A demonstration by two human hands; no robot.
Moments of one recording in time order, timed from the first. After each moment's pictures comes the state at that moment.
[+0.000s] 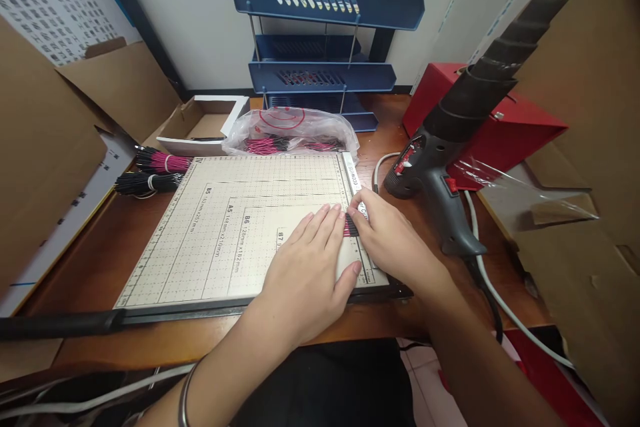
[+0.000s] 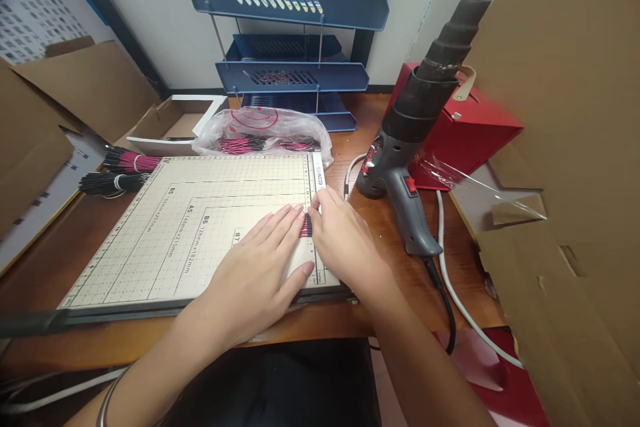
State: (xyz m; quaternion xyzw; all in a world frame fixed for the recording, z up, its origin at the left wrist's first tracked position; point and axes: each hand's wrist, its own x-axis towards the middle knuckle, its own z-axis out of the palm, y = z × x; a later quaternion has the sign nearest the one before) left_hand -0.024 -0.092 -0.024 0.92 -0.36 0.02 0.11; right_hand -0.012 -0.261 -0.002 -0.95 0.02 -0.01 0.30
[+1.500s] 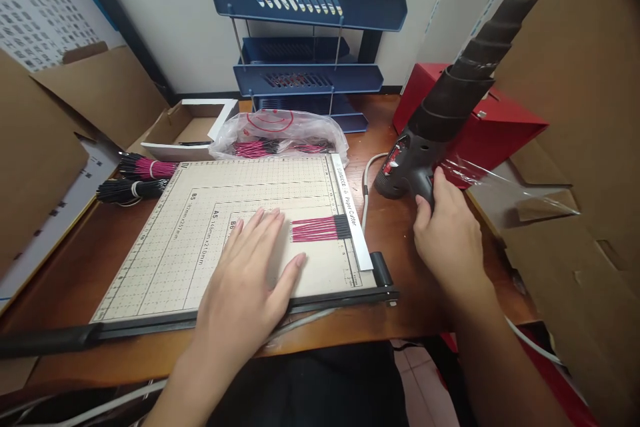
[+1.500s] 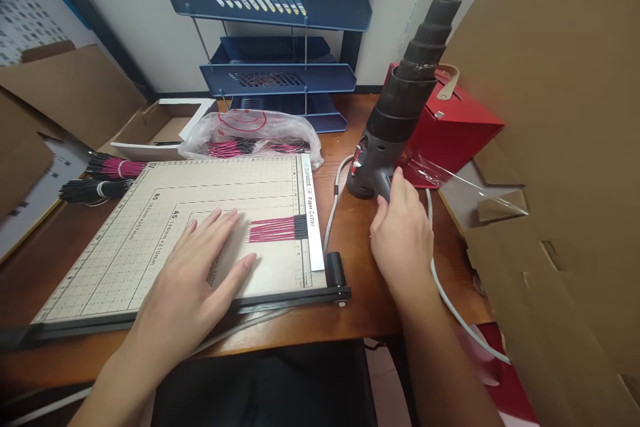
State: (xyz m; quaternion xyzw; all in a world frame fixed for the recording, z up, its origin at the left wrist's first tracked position) left_hand -0.030 -0.045 -0.034 0.93 -0.26 0.17 0.19; right_hand -0.028 -0.334 -0.025 -0.94 0.23 -0.21 0.14
